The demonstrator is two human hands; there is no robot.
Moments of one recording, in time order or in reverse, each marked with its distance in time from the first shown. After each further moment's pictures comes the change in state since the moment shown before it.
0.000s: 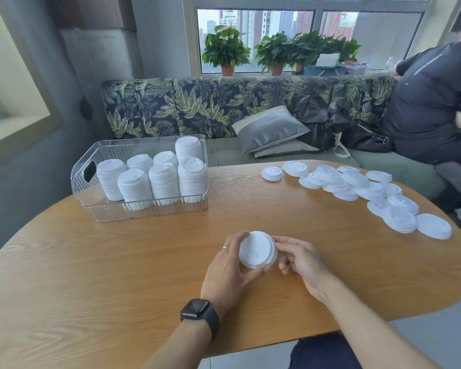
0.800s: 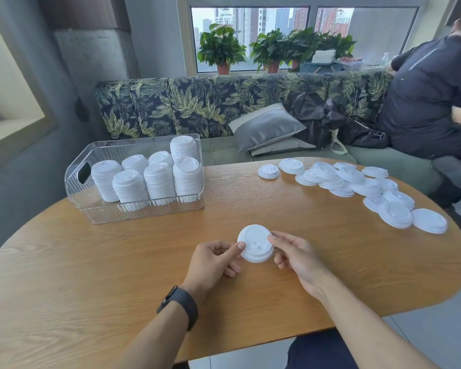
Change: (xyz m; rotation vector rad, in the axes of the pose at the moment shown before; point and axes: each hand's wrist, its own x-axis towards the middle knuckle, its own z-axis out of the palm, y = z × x) left_hand 0.015 0.003 -0.030 -0.648 -0.117 -0.501; right_hand -0.004 -0.003 0.003 0.064 0.044 -0.028
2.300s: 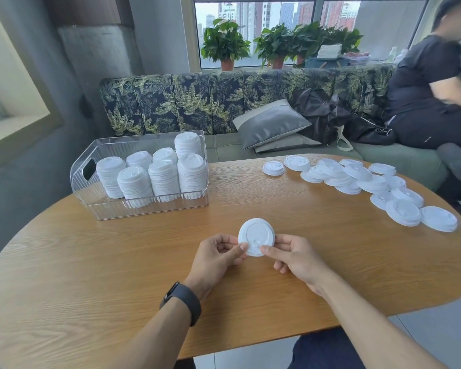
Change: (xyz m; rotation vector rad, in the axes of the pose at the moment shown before) left_hand 0.003 -0.005 -0.004 -0.131 -0.026 -0.003; right_hand -0.001 0.004 0.002 -0.246 -0.139 -0.022
